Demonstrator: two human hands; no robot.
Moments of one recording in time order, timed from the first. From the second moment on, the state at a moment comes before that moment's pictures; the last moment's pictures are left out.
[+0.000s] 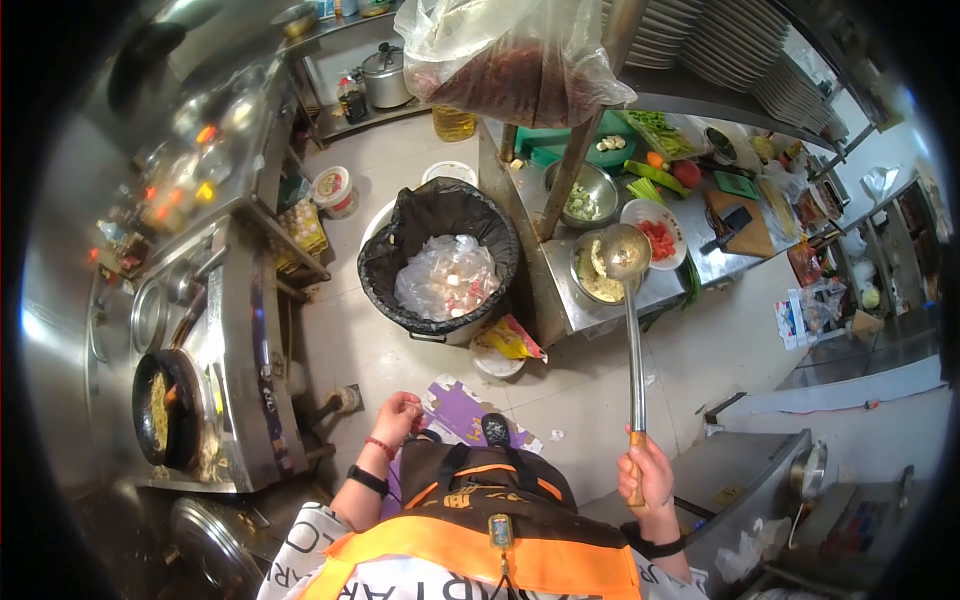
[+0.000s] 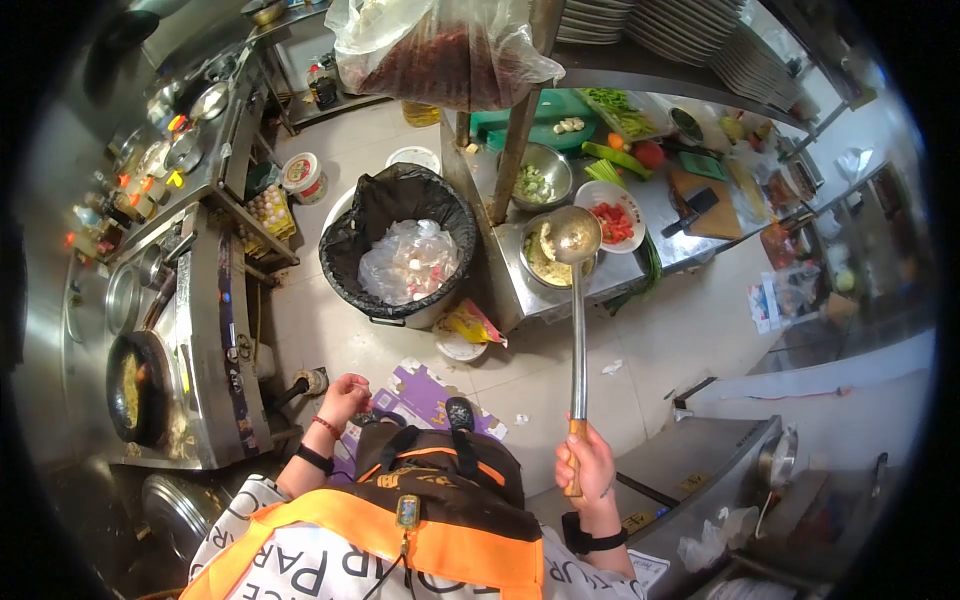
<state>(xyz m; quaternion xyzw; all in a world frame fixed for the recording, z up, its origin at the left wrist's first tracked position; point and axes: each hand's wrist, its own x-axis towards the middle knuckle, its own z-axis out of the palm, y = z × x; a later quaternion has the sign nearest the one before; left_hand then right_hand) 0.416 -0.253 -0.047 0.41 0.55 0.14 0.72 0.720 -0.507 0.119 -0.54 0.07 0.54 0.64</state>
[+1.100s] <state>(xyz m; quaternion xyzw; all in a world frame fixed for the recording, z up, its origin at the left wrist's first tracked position) 0.045 -0.265 -0.050 0.01 0.68 0.58 0.45 0.212 -0.013 0.115 -0.26 -0.79 0.55 0.08</state>
